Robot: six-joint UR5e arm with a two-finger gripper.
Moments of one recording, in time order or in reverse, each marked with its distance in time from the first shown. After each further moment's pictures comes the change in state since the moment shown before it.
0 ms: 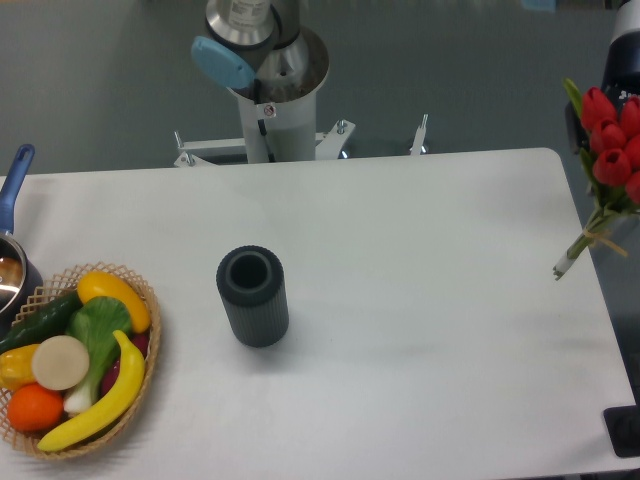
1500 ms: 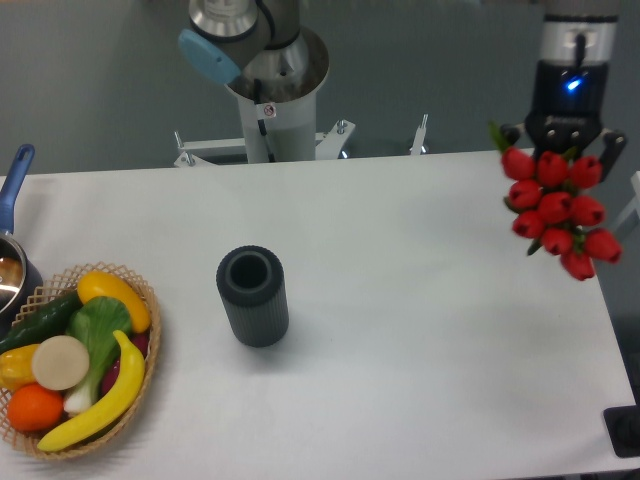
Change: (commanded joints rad) arm -0.281 0.150 -0.113 -0.021 0.915 -0.066
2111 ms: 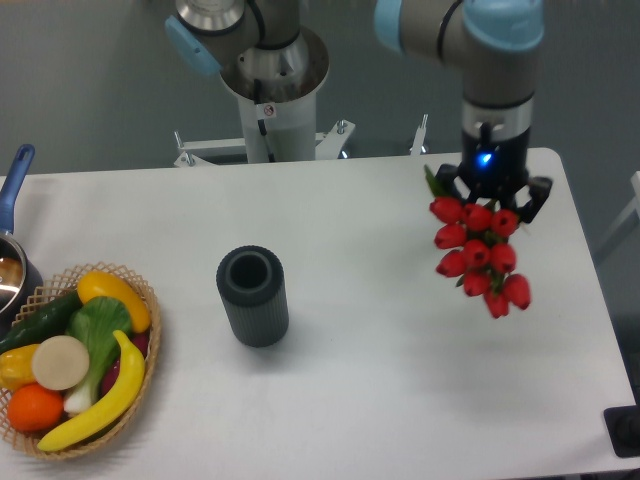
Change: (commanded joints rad) arm -0.176 -0.086 -0.015 -0.012 0.301 0.003
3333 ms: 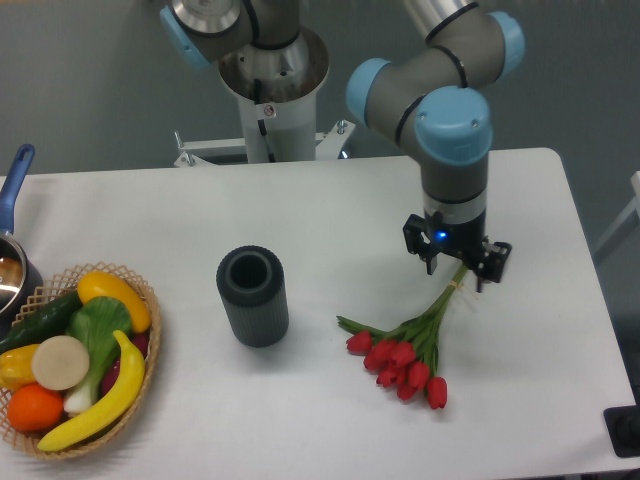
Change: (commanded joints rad) arm 0.009 -0.091 0.049 0.064 -0.049 0.011
